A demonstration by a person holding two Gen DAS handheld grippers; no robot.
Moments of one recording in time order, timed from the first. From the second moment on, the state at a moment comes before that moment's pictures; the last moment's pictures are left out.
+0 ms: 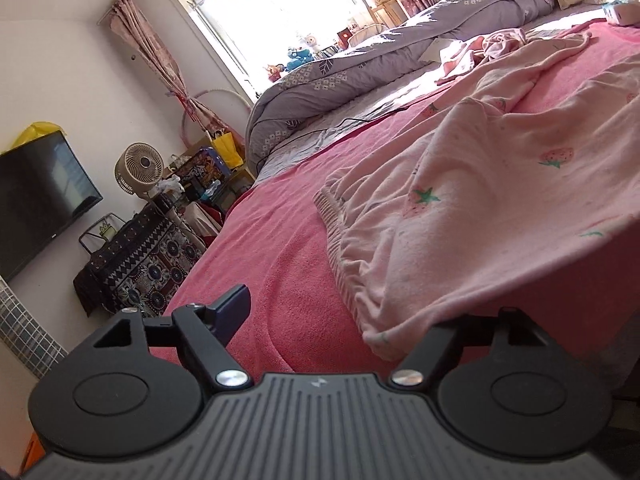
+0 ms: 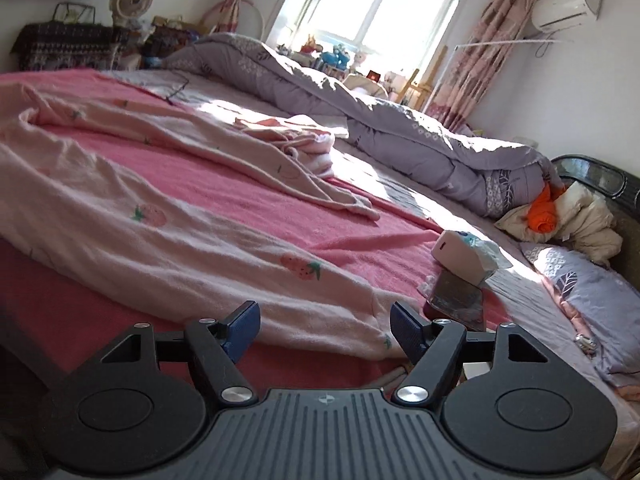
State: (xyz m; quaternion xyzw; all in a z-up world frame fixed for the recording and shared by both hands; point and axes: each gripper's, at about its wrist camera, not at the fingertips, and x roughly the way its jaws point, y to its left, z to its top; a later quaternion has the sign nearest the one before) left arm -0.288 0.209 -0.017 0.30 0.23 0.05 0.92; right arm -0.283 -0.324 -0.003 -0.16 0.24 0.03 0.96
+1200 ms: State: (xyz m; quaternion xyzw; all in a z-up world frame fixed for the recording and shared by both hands) left arm -0.320 0.210 -0.043 0.34 0.22 -0.01 0.91; right arm -0.166 -0.090 -0.010 -0.12 0.30 0.36 0.87
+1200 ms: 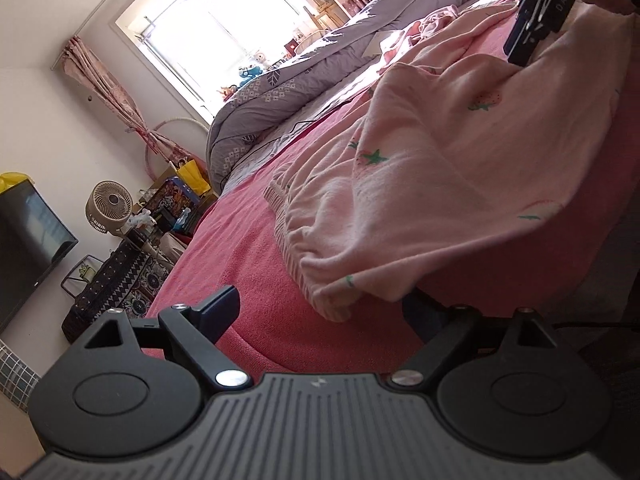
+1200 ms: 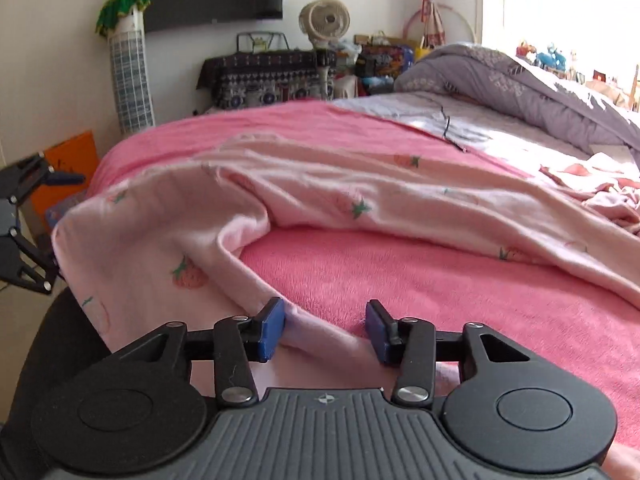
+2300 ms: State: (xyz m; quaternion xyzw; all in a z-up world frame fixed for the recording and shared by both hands) left arm -0.092 0.317 -0.004 -0.28 0.30 -0.07 0.91; right arm -0.092 -0.240 0.020 -0.07 0.24 0.10 0.96
